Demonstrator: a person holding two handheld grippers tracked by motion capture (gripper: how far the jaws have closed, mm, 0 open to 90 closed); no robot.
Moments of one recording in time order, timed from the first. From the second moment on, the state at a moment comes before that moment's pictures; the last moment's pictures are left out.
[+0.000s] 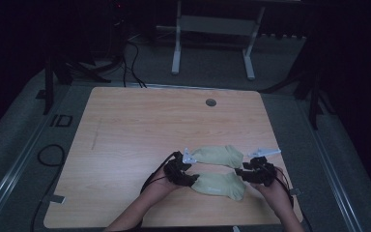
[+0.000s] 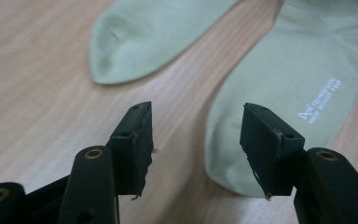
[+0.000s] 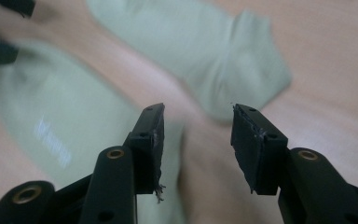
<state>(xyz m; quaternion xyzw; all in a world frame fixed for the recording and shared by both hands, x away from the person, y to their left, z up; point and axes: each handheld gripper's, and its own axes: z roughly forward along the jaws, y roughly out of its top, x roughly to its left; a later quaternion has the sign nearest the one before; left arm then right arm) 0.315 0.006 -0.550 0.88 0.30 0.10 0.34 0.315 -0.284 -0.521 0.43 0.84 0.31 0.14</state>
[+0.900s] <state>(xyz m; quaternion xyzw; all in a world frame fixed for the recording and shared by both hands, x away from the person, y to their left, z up) 0.307 0.010 -0.539 0.88 0.31 0.08 0.35 0.288 -0.284 -0.523 0.42 0.84 0.29 0.15</state>
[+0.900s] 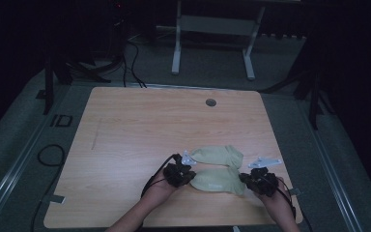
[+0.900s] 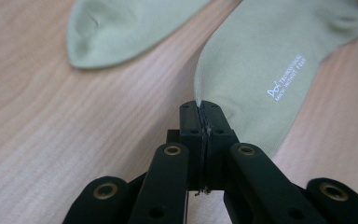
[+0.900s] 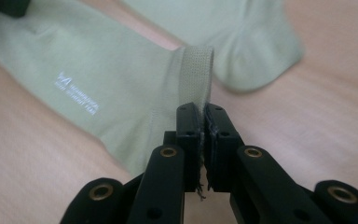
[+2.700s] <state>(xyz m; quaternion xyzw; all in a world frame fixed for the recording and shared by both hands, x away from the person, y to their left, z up) 0.369 0.012 -0.522 0.84 0.37 0.15 0.37 0.381 -0.270 -0.513 0.46 0.83 0.31 0.12</state>
